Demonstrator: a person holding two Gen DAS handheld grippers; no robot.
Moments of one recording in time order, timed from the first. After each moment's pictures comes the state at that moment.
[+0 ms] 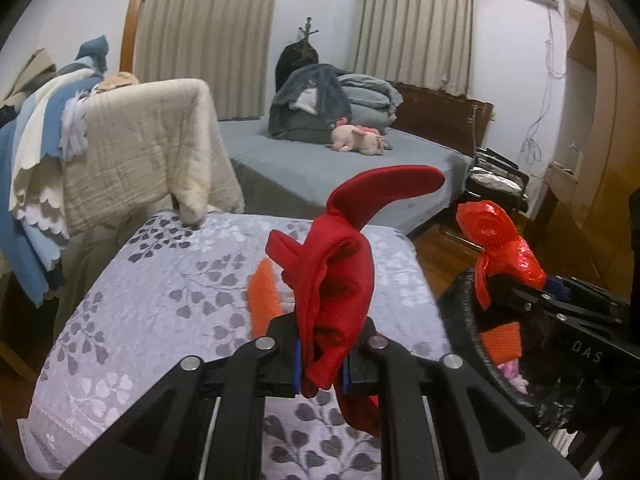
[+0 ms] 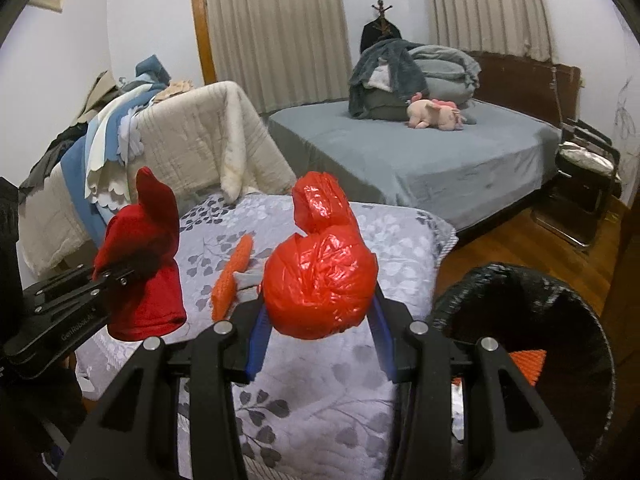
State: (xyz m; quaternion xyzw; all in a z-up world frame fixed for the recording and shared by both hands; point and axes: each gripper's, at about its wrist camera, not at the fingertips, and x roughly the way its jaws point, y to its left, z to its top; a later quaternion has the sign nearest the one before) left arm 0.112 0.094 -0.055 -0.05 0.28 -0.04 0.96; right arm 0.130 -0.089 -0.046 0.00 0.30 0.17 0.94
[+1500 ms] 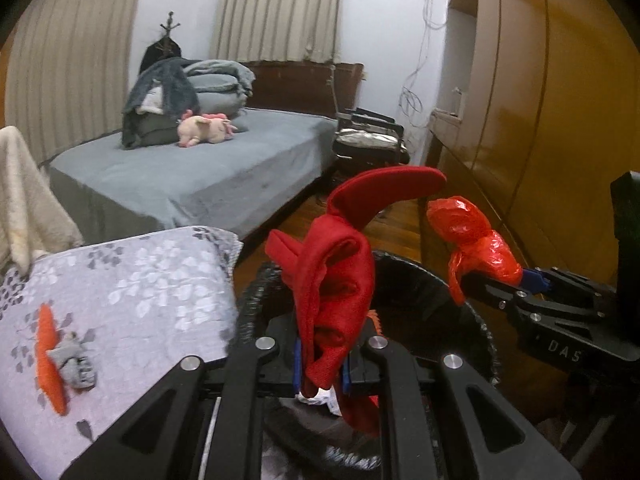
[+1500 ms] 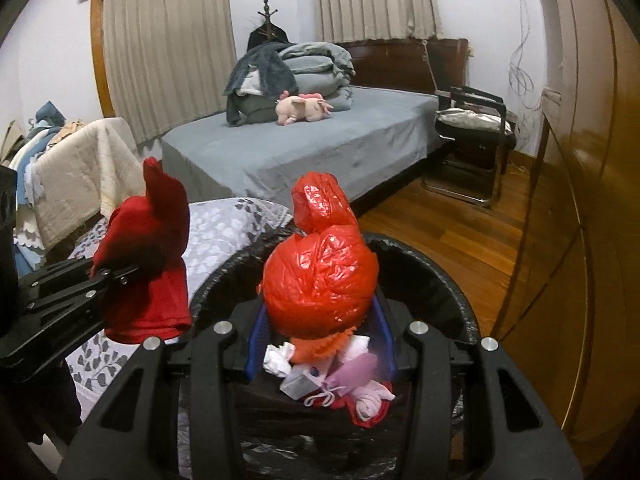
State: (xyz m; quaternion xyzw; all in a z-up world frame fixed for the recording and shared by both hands) left arm 0.145 -0.128 -0.069 0.02 0.30 -0.26 0.92; right arm 0.088 -0.280 -0.068 0.04 0.31 -0.01 0.95
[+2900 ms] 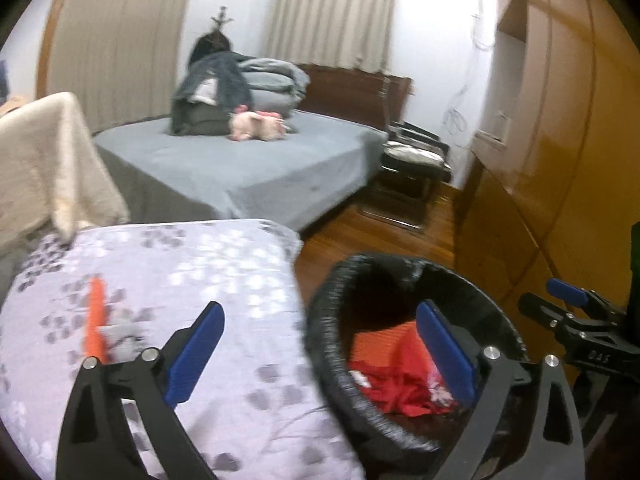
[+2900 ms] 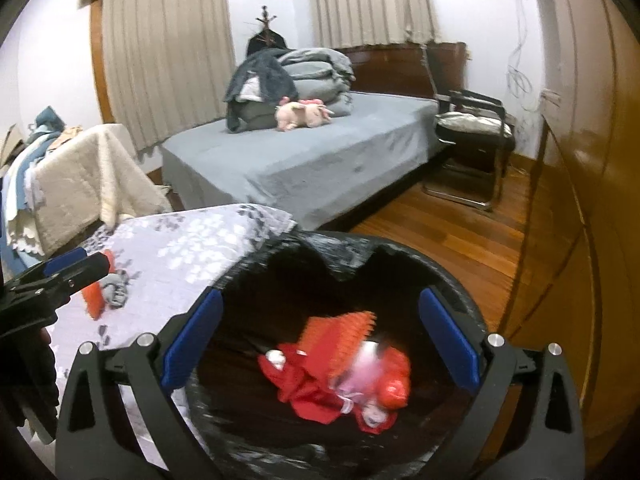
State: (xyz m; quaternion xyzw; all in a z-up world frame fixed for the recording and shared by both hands) left arm 0.151 -0.039 -0.066 -0.03 0.30 -0.17 0.94; right arm 0.097 -0.255 -0.061 0.04 0.29 0.00 0.96
